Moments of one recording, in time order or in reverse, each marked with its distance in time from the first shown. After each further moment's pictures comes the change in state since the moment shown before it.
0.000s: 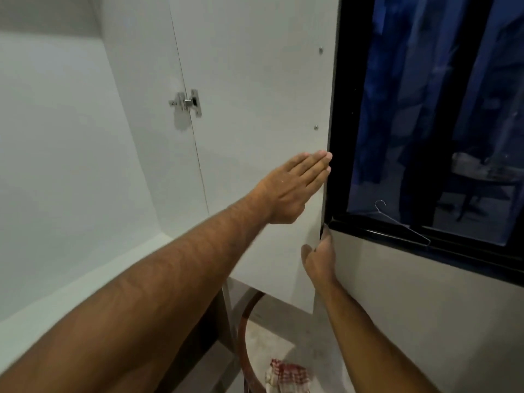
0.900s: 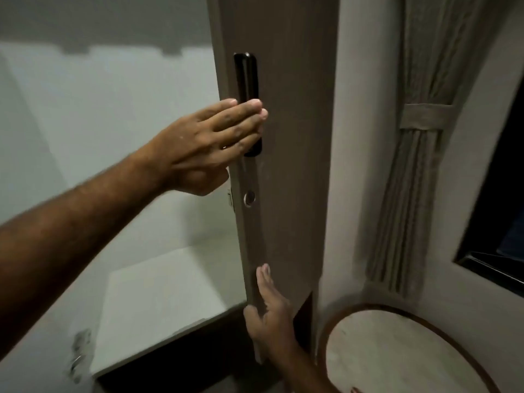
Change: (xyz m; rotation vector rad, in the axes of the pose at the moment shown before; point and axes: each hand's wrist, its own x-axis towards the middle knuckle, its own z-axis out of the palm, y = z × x) left_hand -0.296 -0.170 -0.119 0.389 -0.158 -0.162; right_hand -0.228 -0.054 0.194 0.159 -0.781 -0.480
